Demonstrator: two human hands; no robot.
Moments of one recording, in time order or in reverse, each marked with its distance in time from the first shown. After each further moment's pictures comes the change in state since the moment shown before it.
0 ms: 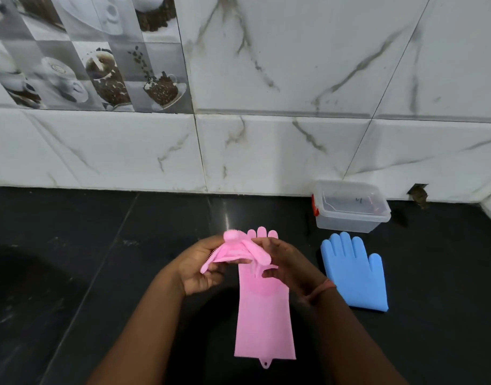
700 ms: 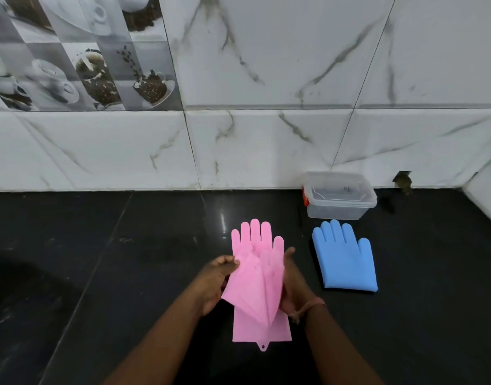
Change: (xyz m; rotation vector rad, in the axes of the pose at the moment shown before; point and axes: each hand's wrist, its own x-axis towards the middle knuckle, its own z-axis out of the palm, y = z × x) left_hand 0.027 -0.081 0.004 0.170 0.300 0.105; right_hand -0.033 0.059 0.014 0.301 0.289 0.156
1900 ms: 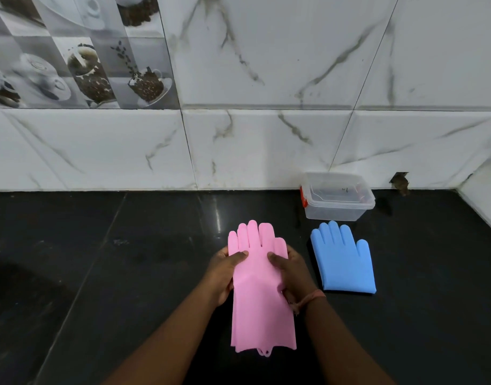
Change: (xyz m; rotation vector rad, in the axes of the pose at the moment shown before) left_hand 0.030 0.002 0.024 -0.092 0.085 0.139; right_hand 0.026 -0.007 -0.017 -0.124 0.155 -0.226
